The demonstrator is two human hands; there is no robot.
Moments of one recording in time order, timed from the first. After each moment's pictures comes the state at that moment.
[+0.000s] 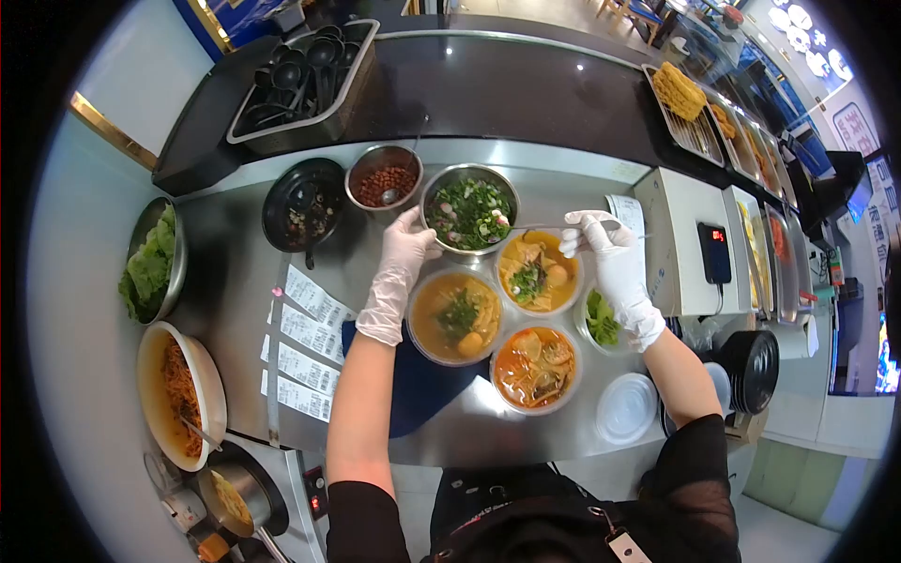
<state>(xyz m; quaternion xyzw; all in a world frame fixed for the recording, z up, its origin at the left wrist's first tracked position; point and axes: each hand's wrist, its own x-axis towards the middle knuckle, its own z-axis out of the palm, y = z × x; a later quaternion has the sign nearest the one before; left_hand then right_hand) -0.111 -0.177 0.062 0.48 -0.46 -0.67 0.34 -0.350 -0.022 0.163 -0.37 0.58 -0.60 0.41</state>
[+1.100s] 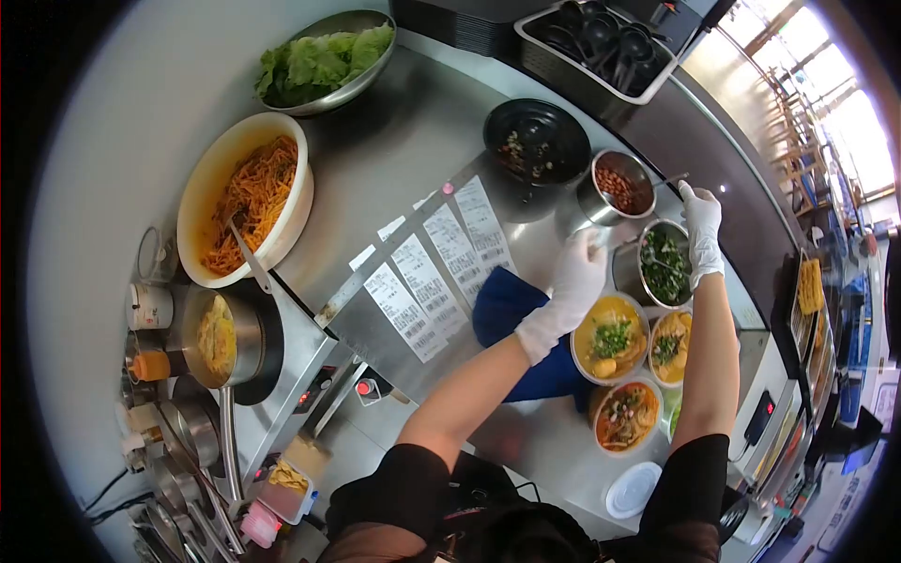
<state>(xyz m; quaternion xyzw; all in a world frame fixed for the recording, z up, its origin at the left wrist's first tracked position) -0.073 -0.128 0.035 0.56 -0.46 -0.38 0.57 -0.280 -0.285 0.099 -0.50 0.79 -0.33 0.14</state>
